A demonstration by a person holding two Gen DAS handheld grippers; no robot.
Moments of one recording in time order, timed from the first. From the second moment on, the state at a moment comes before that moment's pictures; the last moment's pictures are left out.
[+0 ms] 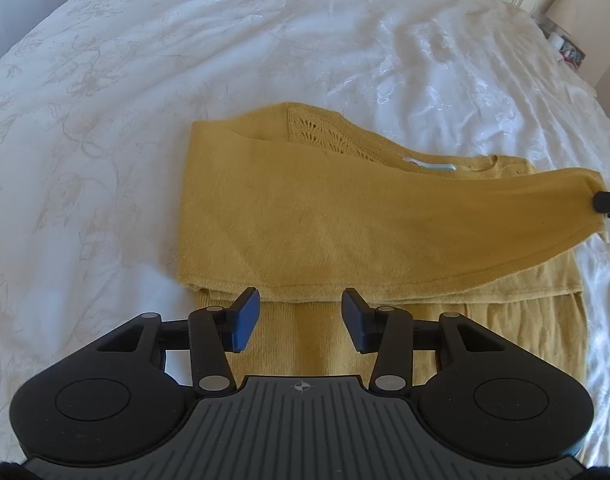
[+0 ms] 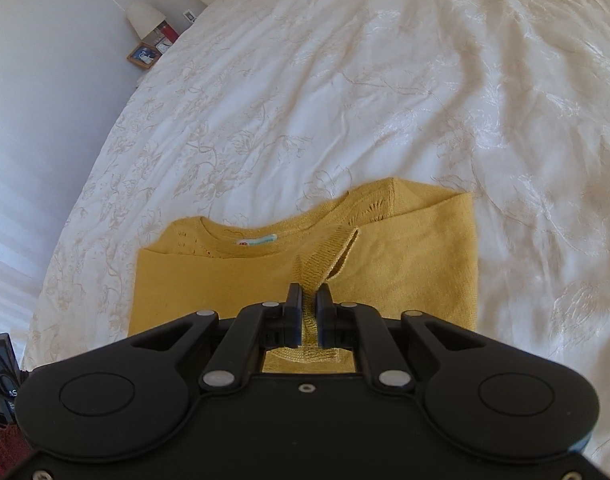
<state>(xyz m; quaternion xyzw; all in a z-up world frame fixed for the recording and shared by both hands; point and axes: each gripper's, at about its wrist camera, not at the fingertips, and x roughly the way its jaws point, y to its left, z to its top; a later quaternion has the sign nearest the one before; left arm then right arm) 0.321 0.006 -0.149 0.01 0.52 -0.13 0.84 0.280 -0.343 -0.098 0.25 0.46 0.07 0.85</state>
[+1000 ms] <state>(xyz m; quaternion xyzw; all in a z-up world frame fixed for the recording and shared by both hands) 0.375 0.003 -0.186 0.02 0.55 -0.11 0.83 0.304 -0.360 -0.178 0.25 0.51 0.02 0.83</state>
